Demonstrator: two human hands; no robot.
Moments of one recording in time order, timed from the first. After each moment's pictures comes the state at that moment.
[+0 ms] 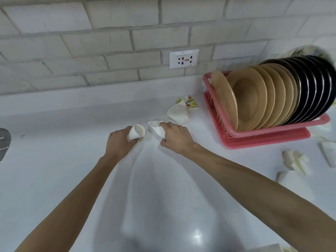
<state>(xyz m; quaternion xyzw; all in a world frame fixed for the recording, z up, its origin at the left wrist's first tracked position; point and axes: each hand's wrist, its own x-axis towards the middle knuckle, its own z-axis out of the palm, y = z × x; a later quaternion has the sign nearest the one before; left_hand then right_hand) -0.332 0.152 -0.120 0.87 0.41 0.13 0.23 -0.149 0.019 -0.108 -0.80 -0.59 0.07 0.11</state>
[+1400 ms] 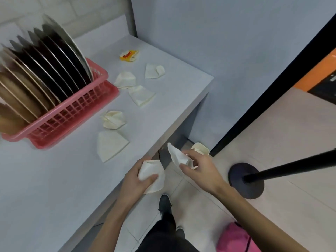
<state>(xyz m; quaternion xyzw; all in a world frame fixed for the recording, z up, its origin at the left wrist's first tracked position) -0.142 -0.390 -0.140 0.79 0.15 -0.10 0.59 -0.083 -0.619 -0.109 -0.86 -0.06 0.18 0.48</state>
